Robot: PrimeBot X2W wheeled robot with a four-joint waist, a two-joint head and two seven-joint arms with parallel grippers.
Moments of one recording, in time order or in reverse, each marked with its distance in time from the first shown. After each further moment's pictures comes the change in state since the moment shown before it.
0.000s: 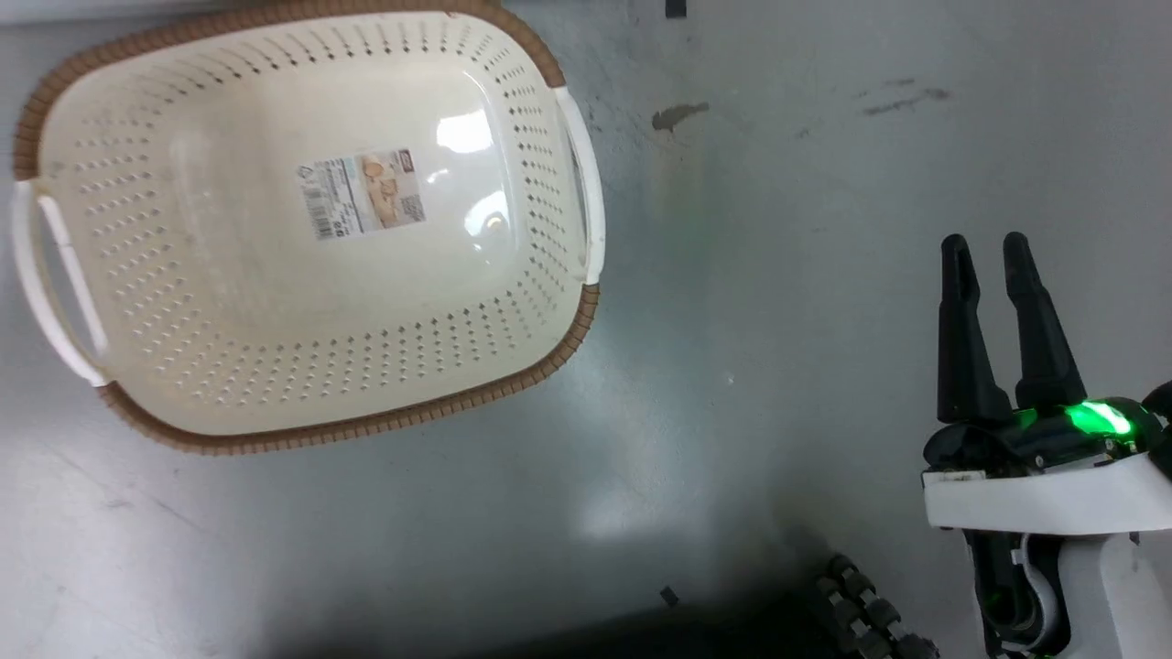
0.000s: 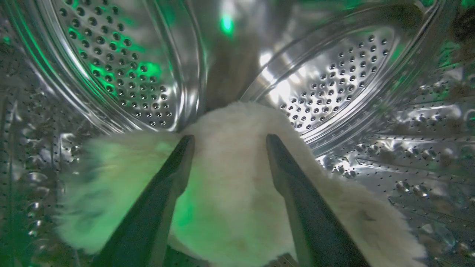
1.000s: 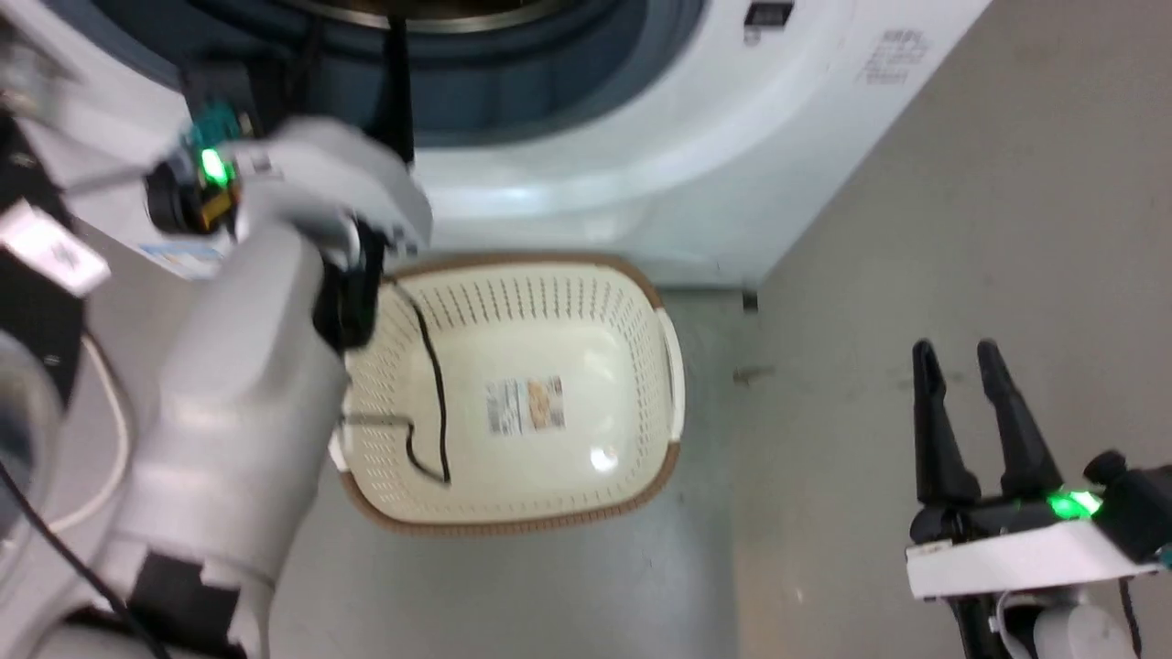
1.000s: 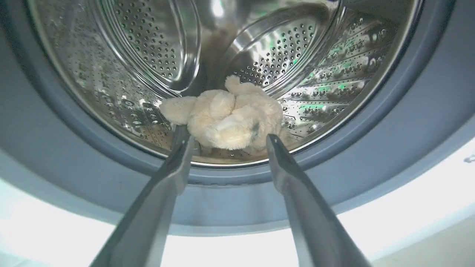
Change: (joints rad) left arm 0.724 -0.182 -0.028 0.080 -0.127 -0.071 -0.209; right arm 0.105 0.000 -0.028 0.106 -0.114 0.000 0.000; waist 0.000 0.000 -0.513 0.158
